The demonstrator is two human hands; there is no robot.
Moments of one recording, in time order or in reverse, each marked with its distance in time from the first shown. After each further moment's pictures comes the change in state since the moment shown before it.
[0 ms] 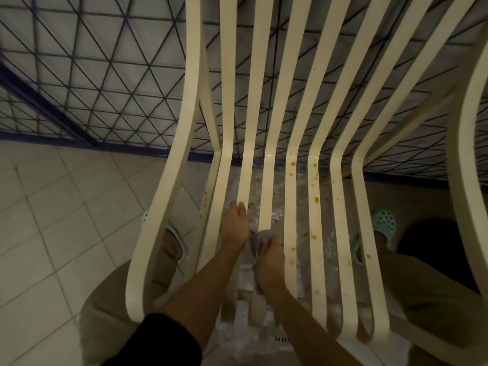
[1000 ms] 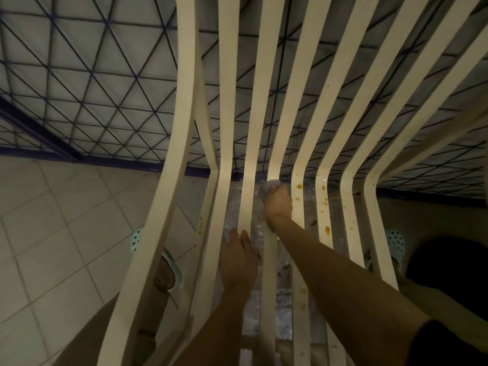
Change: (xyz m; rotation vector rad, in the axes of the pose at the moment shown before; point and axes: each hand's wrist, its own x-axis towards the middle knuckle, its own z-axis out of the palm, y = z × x) left_hand -0.027 -0.003 0.011 0.139 0.083 0.048; right_hand 0.168 -0.076 0.000 -0.154 0.125 -0.015
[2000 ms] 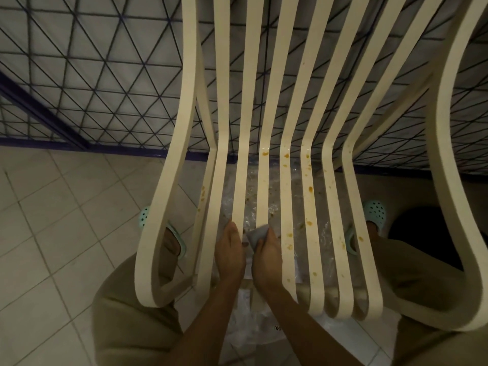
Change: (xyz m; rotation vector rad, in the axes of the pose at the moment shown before) left_hand -0.082 -0.027 -0.047 -0.548 -0.064 -0.227; right_hand -0.197 0.111 0.010 0.233 0.085 0.021
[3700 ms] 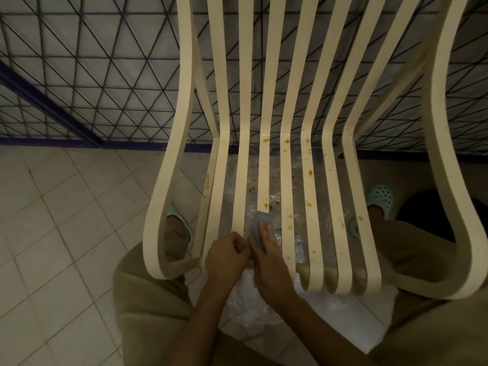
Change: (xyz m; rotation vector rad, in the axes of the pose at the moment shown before) left_hand -0.049 0.016 -0.055 0.696 -0.183 0.290; right_hand -0.054 0.018 -0.053 -0.484 -0.296 -0.743
